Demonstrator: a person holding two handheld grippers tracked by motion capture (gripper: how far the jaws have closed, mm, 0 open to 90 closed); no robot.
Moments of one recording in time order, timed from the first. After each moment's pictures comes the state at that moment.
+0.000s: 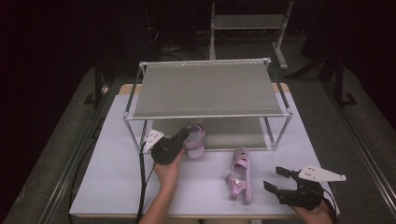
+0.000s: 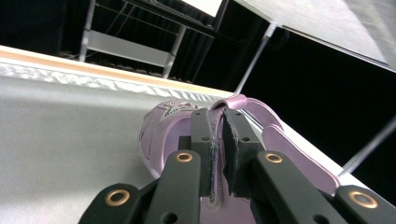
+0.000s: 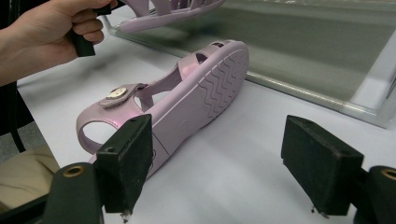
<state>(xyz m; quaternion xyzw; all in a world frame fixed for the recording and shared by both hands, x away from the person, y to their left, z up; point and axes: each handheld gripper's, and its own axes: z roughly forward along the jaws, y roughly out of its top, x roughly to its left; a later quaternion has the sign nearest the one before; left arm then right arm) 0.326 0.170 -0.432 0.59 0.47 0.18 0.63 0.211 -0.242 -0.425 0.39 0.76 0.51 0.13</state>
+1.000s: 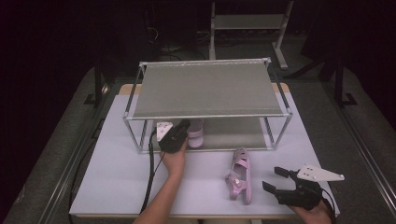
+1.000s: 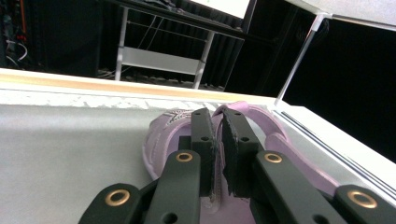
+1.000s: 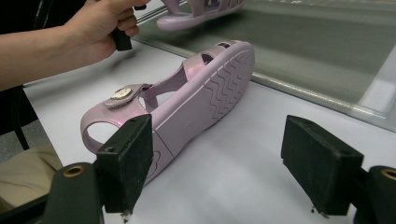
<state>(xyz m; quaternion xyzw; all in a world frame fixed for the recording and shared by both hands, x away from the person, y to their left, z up) 0.365 0.150 -0.440 0.60 0.48 0.25 0.59 0.212 -0.240 -0.425 0.39 0.76 0.51 0.13</state>
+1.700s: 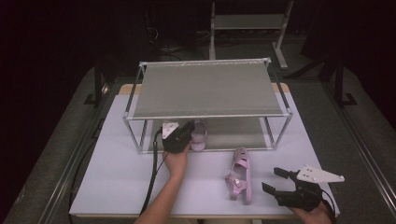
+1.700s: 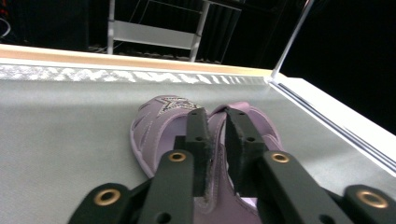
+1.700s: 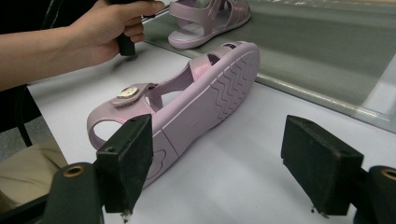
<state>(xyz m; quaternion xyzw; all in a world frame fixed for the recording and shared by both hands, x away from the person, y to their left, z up) 0.366 0.144 -0.444 0.64 0.48 0.23 0.56 0.209 -0.238 -0.424 0.38 0.76 0.51 0.13</state>
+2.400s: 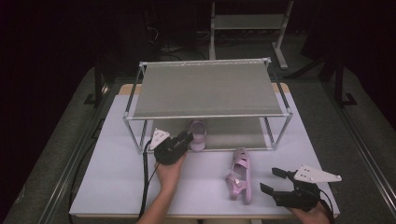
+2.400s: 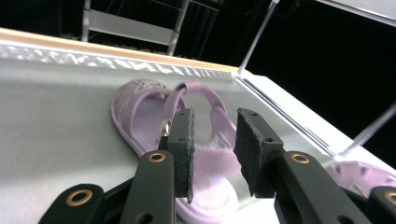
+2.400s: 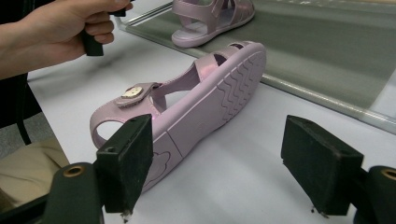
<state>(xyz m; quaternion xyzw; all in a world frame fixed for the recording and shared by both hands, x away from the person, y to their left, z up) 0.320 0.164 -0.432 0.63 0.47 0.17 0.59 0.210 -0.232 -0.423 0.37 0.77 0.50 0.13</state>
